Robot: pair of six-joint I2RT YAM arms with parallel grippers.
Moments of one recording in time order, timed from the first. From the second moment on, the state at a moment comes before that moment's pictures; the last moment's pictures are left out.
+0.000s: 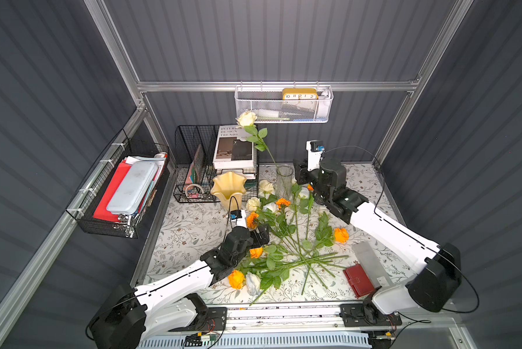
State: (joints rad) left arm -0.82 1.09 0.49 0.14 -0.25 -0.76; right arm 0.60 1.45 1.31 -0.06 0.24 0.18
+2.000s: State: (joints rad) left arm -0.82 1.03 0.48 0.12 -0.24 -0.76; right arm 0.54 1.95 1.41 -0.61 0.11 0.47
